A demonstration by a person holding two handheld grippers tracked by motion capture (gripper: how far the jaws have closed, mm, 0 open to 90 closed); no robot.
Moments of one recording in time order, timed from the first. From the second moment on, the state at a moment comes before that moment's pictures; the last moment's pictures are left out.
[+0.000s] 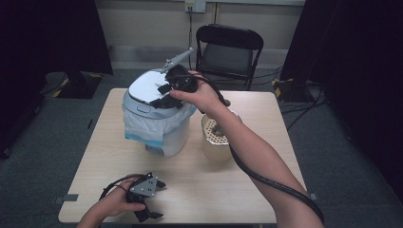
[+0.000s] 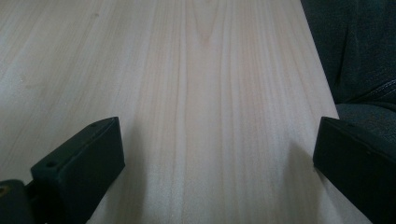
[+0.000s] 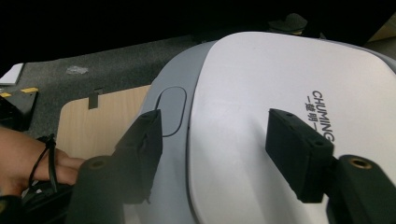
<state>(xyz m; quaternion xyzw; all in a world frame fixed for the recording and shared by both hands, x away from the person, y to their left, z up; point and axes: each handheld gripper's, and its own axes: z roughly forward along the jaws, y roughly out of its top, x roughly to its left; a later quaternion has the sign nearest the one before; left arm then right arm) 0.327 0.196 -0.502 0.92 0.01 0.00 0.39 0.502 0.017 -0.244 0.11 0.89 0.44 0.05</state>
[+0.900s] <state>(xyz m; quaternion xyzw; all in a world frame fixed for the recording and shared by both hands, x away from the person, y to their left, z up) 0.327 0.196 -0.502 0.92 0.01 -0.01 0.39 0.516 0.021 -0.253 0.13 0.88 0.46 0.08</state>
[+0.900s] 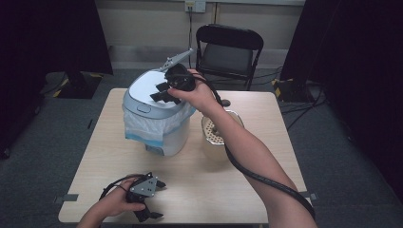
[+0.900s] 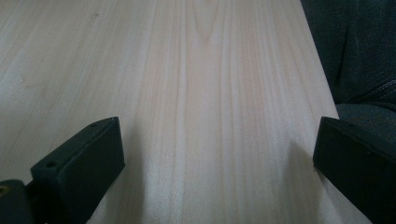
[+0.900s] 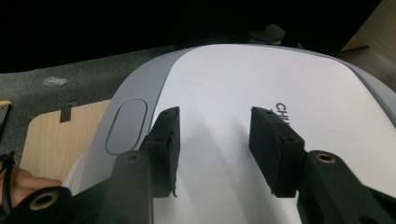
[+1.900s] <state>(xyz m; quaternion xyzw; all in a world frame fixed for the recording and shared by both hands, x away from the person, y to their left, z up) 0.327 0.196 -0.502 0.92 0.01 -0.01 0.39 0.515 0.022 -0.256 0.14 0.87 0.45 0.10</state>
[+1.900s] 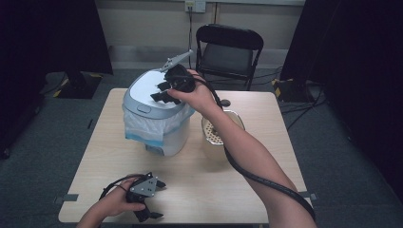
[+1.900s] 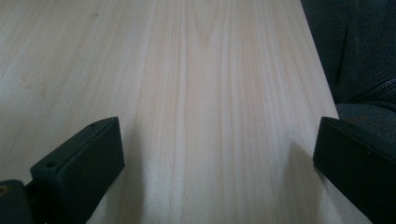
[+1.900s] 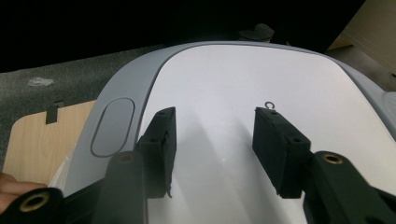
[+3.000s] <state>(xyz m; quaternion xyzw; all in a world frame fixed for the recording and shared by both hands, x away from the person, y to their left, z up) 0.327 0.195 -0.502 0.92 0.01 0.00 0.39 0.484 -0.017 -0.249 0.15 0.87 0.46 0.09</state>
